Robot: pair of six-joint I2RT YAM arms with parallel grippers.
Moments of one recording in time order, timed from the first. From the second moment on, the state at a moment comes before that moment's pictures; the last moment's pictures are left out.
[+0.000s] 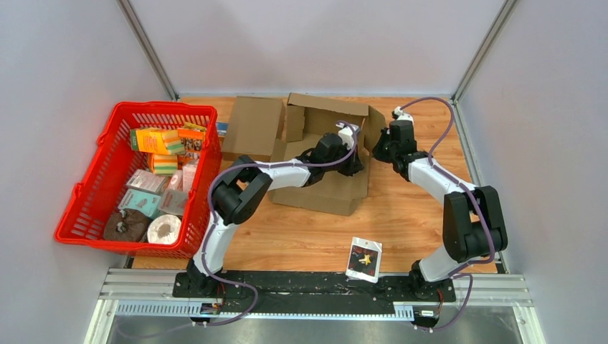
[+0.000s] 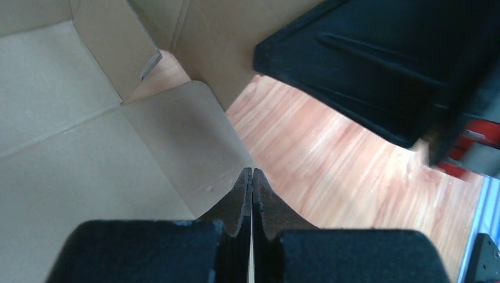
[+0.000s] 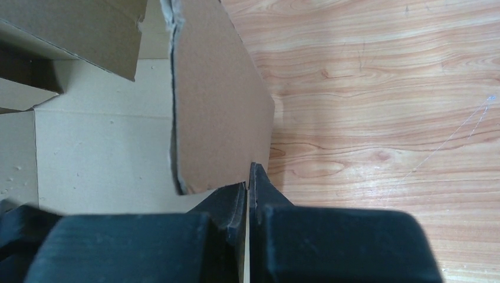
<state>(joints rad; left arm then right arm) -0.82 2.15 1.42 0.35 0.24 -0.43 0.21 1.56 0.96 -0.02 0.02 0.45</state>
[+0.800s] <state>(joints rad) -0.80 2.28 1.46 0.31 0.24 -0.57 0.29 1.56 0.99 -0.08 0.04 0.62</state>
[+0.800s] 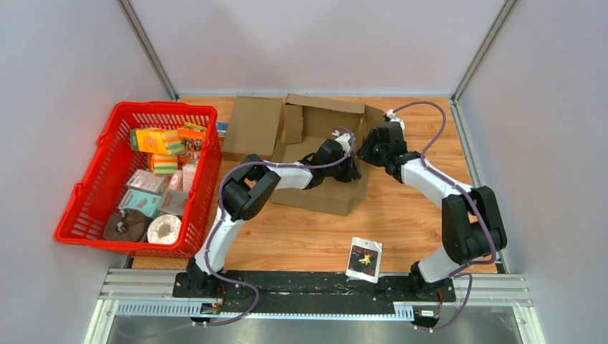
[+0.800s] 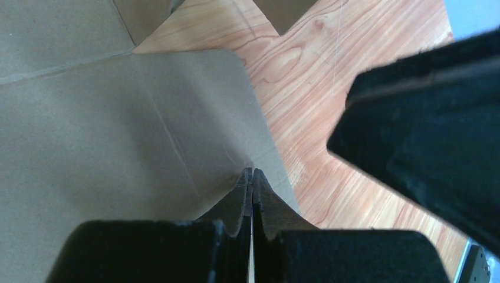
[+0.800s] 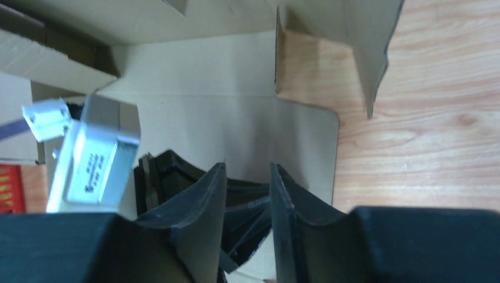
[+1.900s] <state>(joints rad) -0.78 2.27 1.44 0.31 0.27 -0.57 0.06 1.79 1.24 -0.12 -0.50 -0.11</state>
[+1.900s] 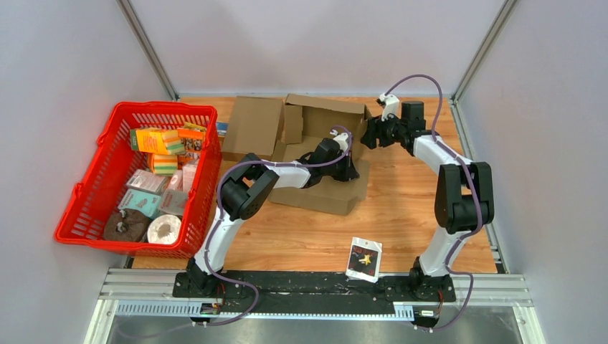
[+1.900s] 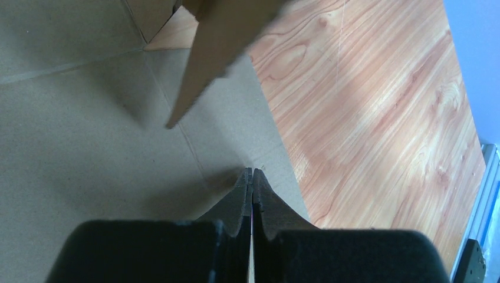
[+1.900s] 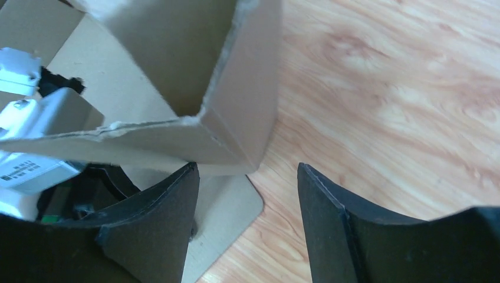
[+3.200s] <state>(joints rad) -0.77 2.27 1.44 0.33 0.27 -0.57 0.32 1.89 1.18 0.42 -0.03 -0.01</state>
